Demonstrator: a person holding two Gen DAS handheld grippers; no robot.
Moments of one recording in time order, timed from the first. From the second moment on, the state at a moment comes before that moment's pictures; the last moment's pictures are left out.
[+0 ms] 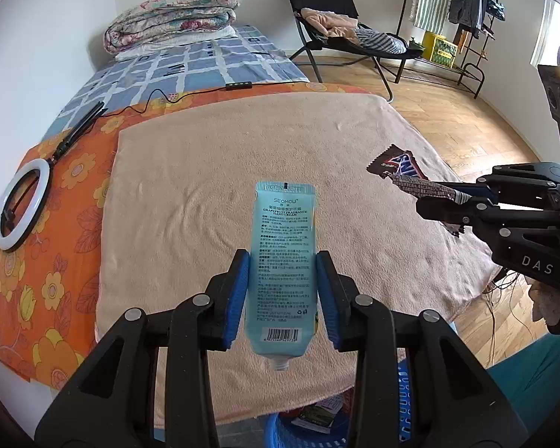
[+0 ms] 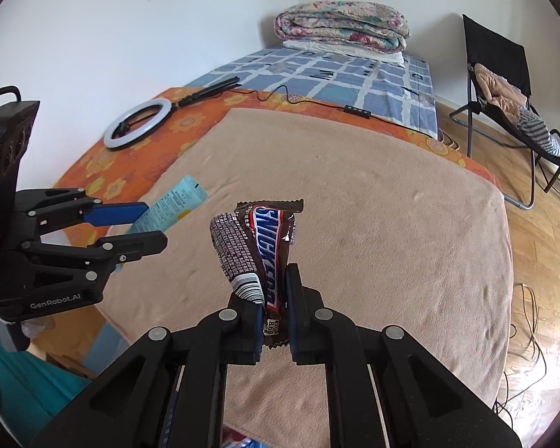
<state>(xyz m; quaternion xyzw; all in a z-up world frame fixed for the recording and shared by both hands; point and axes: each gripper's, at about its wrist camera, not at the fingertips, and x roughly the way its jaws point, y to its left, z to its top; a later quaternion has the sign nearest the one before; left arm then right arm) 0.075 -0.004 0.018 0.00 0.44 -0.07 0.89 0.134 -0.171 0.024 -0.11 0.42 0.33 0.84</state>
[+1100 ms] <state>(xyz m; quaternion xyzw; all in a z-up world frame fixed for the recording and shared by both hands) -0.082 -0.038 -0.053 -0.04 0.49 -0.08 0.87 -0.022 -0.201 -0.014 -0.09 0.45 0.36 0.81</state>
